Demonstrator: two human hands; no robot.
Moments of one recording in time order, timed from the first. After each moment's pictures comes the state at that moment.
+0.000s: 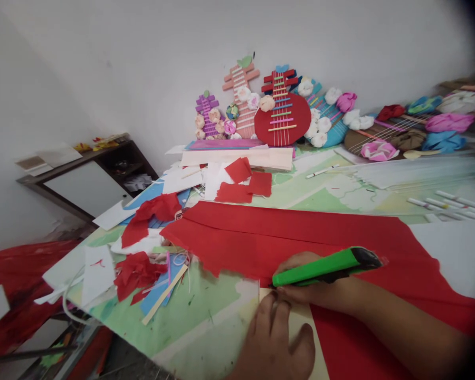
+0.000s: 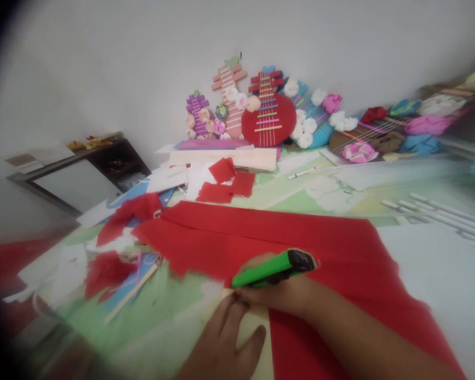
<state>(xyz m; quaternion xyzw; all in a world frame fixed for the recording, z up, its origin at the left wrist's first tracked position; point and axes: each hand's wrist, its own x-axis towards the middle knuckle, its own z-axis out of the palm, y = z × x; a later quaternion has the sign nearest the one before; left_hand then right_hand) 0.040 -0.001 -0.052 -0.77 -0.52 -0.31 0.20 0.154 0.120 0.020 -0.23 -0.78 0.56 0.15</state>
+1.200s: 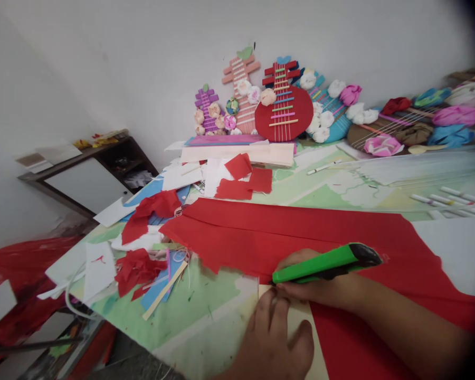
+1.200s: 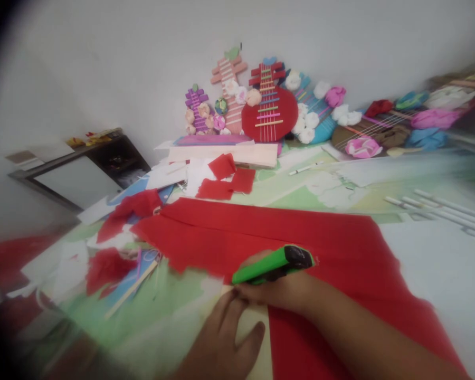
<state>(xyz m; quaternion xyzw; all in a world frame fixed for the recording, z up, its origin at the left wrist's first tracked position) 0.038 -0.006 -0.048 -0.78 -0.52 -0.30 0.18 0.153 0.121 0.023 -0.21 -0.83 0.51 0.12</state>
